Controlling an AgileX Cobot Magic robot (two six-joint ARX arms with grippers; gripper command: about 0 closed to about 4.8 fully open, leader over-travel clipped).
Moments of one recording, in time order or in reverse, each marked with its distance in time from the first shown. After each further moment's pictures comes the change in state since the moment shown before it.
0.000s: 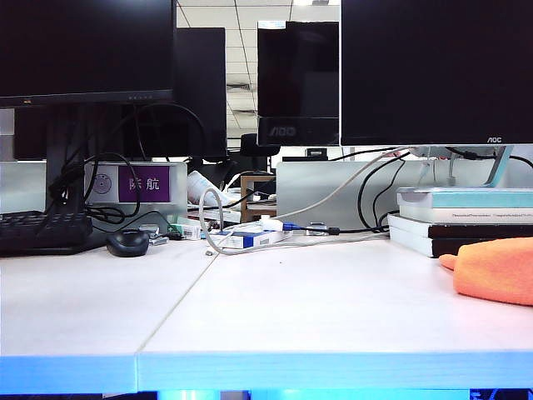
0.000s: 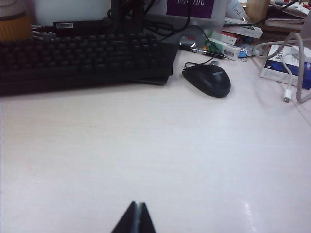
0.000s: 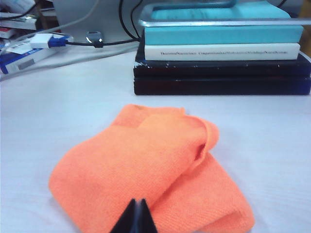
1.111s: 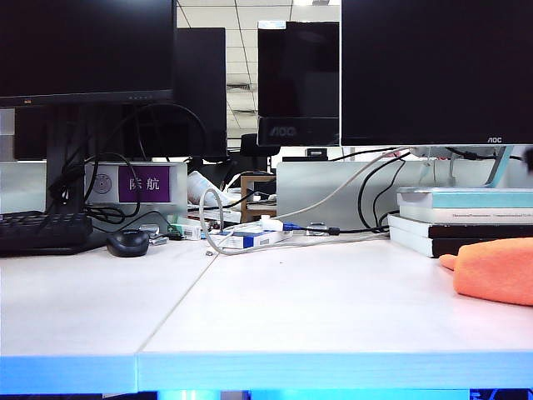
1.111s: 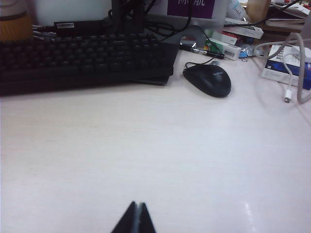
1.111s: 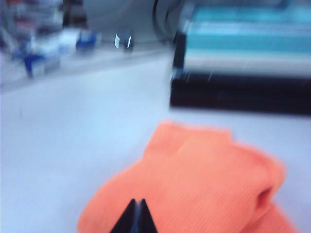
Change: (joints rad) left arm 0.000 0.000 0.000 0.000 0.000 0.000; right arm 0.186 0.806 0.001 0.834 0.108 0.008
